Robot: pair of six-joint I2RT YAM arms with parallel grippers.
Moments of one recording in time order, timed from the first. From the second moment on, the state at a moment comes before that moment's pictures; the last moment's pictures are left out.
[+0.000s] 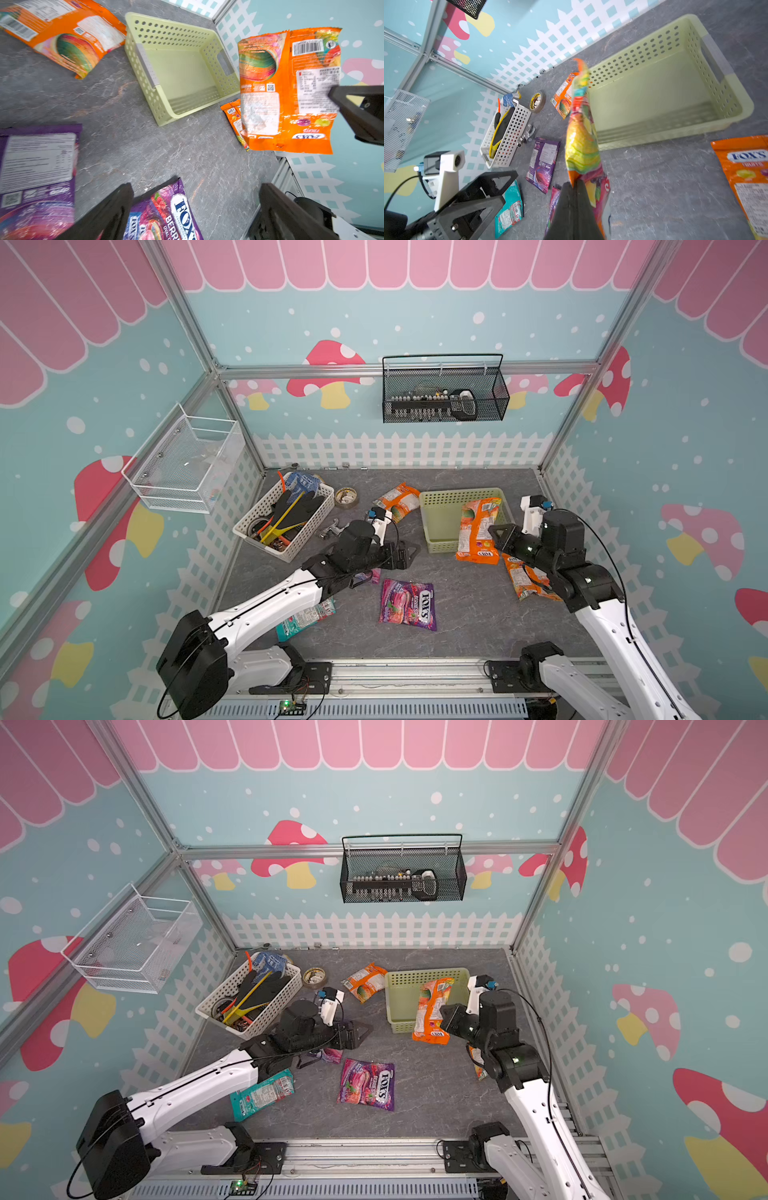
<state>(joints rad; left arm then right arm) -0.69 1.21 0.81 -0.11 0.21 -0.61 0.21 0.88 0.94 -0.57 -0.24 0.63</state>
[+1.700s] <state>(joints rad) -0.60 1.05 0.70 -0.21 0.21 -0.53 0.47 1.65 1.01 -0.05 0.30 1.52</state>
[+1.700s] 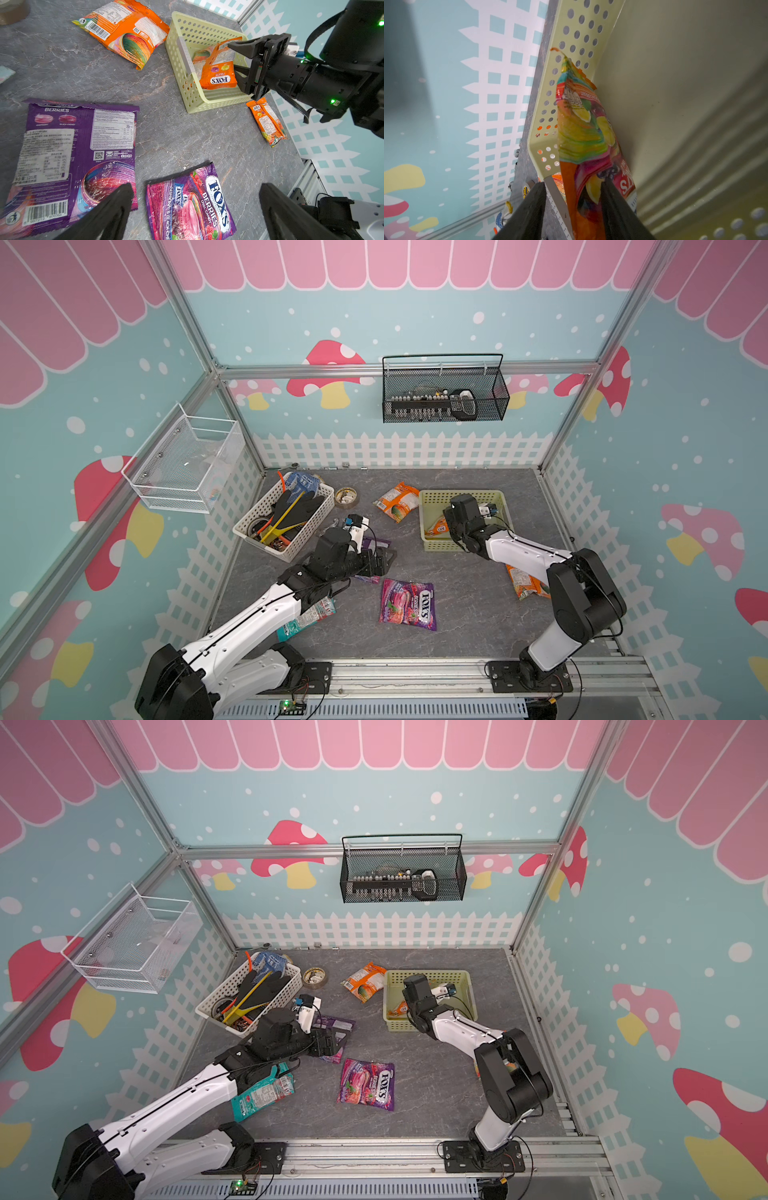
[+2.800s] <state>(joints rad) -0.60 1.04 0.70 -0.21 0.20 -0.52 0.36 1.78 1.24 -0.34 0.32 1.02</state>
